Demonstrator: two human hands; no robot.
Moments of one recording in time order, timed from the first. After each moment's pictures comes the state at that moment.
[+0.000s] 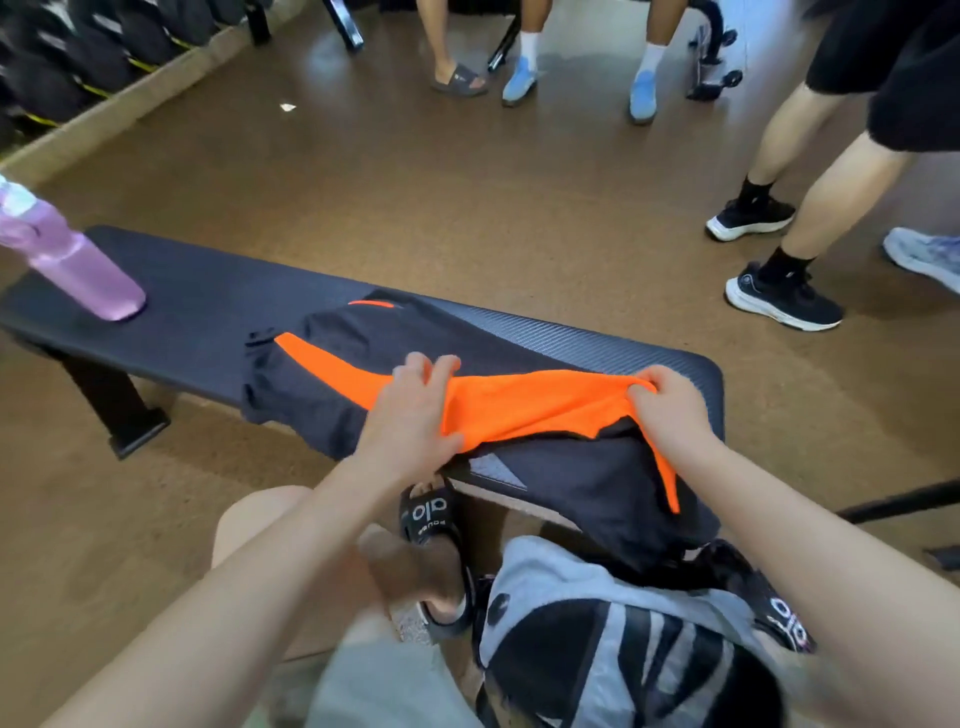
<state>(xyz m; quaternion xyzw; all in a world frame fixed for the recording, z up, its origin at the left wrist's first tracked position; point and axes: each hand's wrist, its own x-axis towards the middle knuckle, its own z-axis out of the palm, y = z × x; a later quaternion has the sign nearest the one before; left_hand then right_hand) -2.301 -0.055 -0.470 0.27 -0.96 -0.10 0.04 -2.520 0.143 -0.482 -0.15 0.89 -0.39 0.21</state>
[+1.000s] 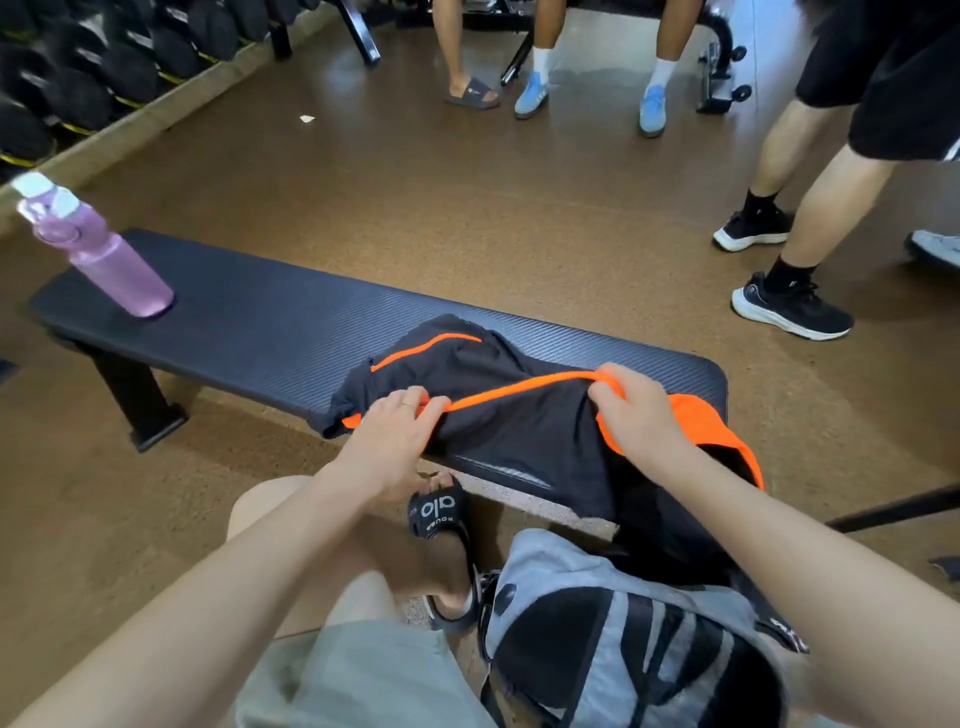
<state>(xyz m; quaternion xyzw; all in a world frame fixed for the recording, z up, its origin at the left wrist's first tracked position) -2.257 -0.070 -0.481 0.20 -0.98 0.00 -0.09 -2.481 0.134 -0.466 -0.34 0.82 -0.42 0.17</state>
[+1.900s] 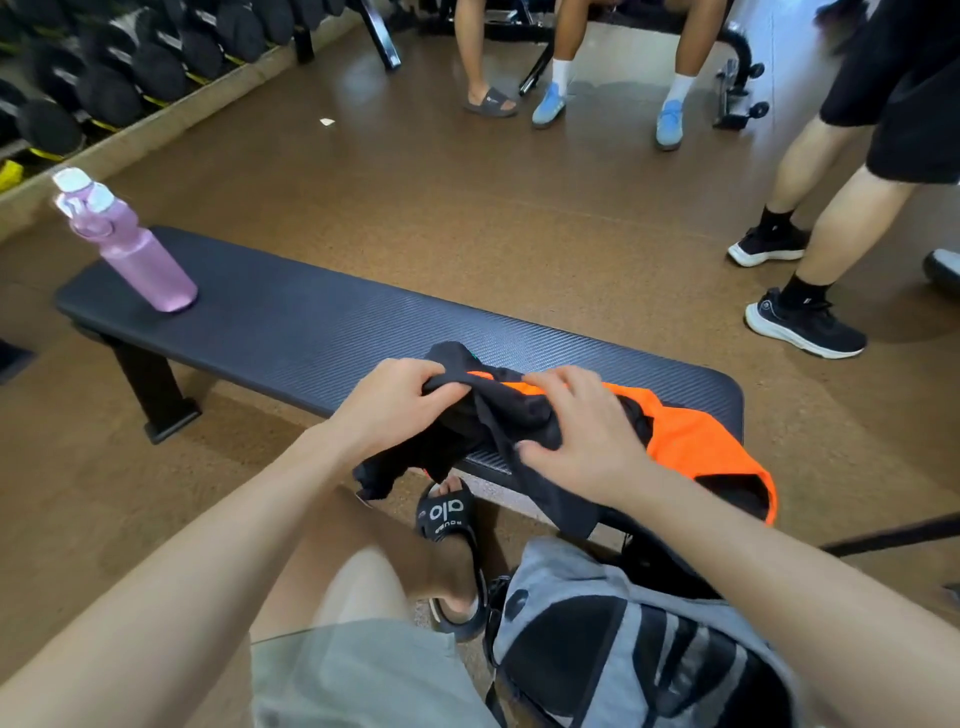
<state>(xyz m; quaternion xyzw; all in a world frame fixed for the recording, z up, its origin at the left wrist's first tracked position) -2.265 -0.078 -0.410 0.31 -0.91 -0.27 0.06 -2.429 0.108 -0.446 -0.54 0.80 -0.24 0.08</state>
